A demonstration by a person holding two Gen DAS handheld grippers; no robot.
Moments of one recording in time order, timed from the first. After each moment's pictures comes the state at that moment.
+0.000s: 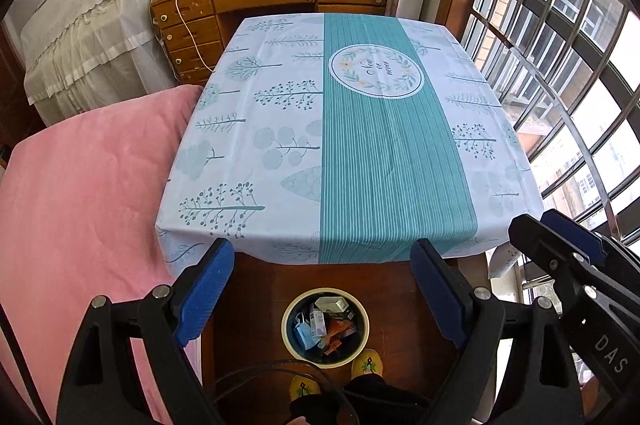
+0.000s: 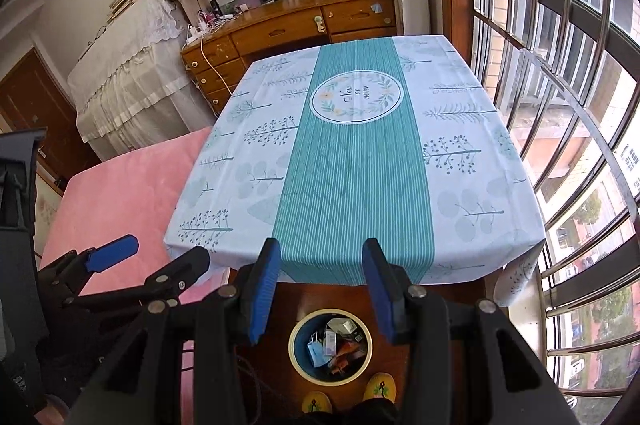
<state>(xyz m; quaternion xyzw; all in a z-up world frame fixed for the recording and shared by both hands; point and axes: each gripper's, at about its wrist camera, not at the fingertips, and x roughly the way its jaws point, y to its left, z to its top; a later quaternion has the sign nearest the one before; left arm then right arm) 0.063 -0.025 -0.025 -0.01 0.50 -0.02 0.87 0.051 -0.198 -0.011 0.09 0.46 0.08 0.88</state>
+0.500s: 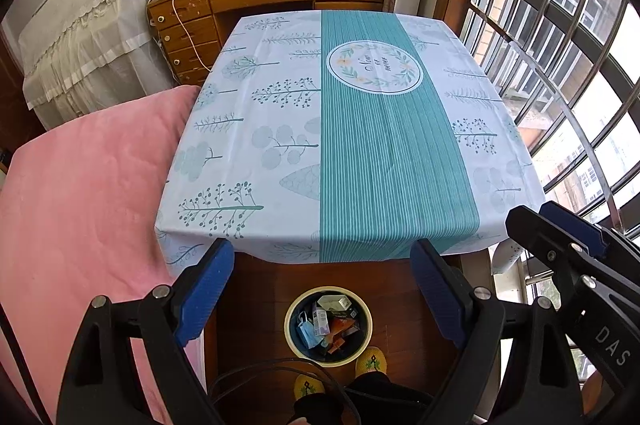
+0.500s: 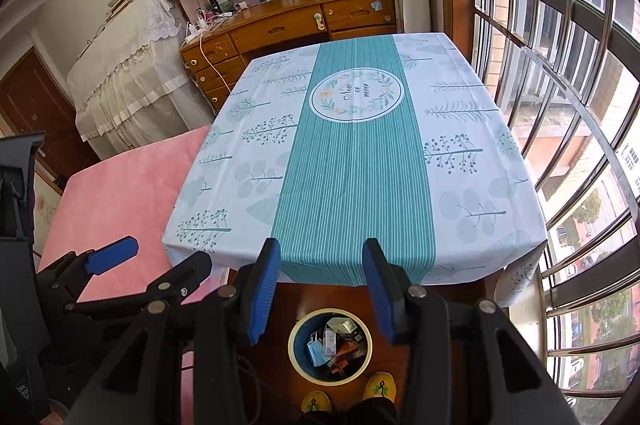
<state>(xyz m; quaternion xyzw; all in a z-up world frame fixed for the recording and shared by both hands) 0.064 -0.029 -0.028 0.00 0.50 -0.02 0.87 0.056 -0.197 -0.013 0.09 0.46 0.08 0.88</state>
